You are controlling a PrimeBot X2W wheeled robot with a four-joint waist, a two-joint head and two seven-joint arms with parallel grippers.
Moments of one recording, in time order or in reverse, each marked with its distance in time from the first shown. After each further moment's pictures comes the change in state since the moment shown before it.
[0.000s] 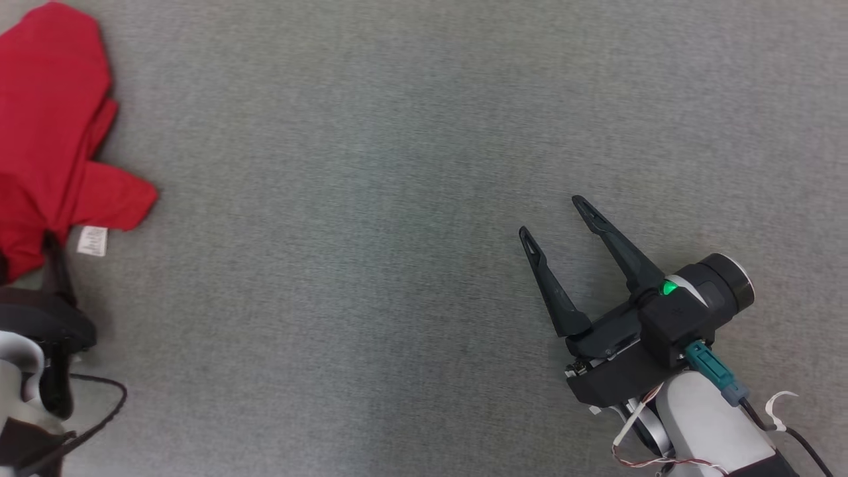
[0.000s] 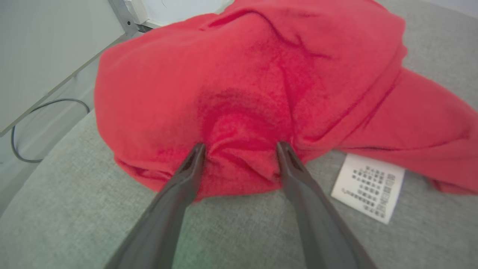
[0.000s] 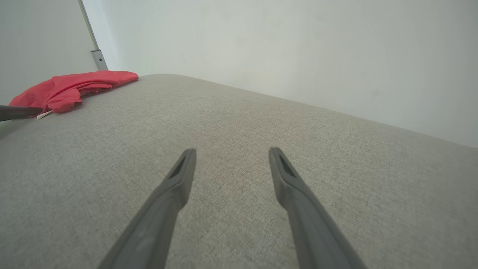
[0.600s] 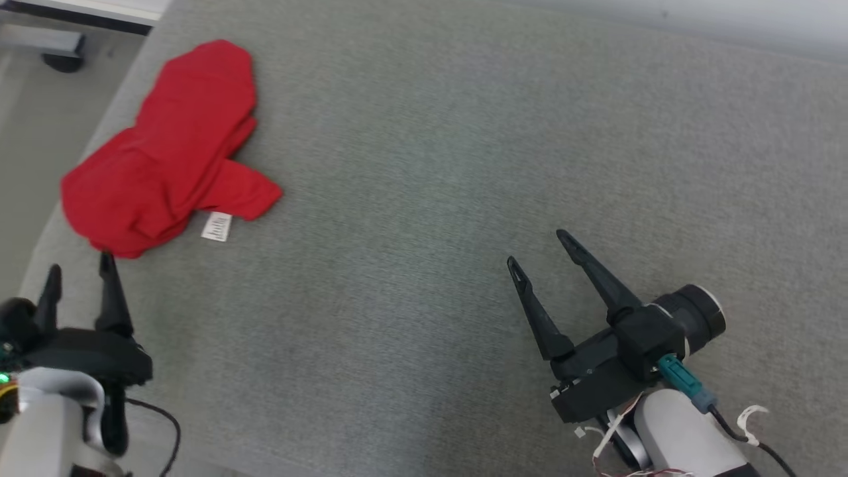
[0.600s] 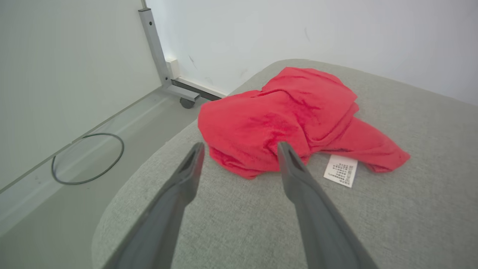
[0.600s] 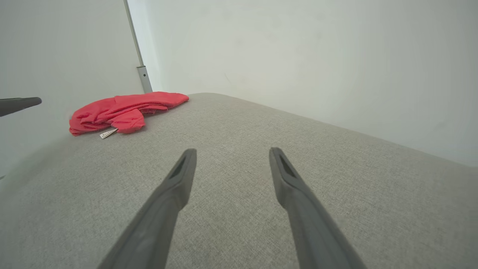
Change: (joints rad) left arm 0.219 -0.141 0.166 -0.308 0.216 0.000 -0.094; right arm 0.019 0.062 -0.003 0.138 -0.002 0.000 -0.042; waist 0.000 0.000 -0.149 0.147
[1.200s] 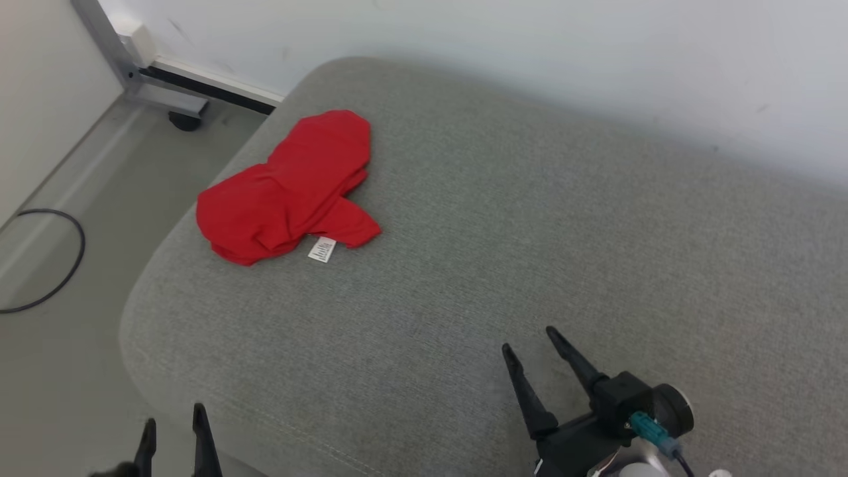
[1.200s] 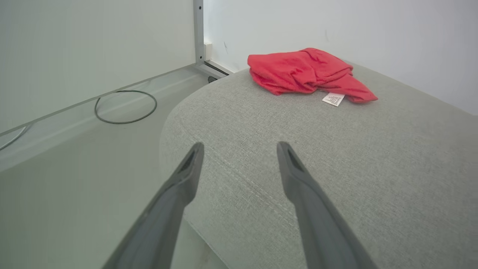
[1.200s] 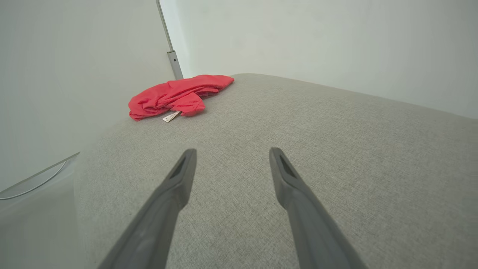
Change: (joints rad) left arm 0.500 -0.192 -0.025 -0.355 0.065 0.077 0.000; right arm 0.134 0.122 -0.051 0.188 0.050 0.000 0.000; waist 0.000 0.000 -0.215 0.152
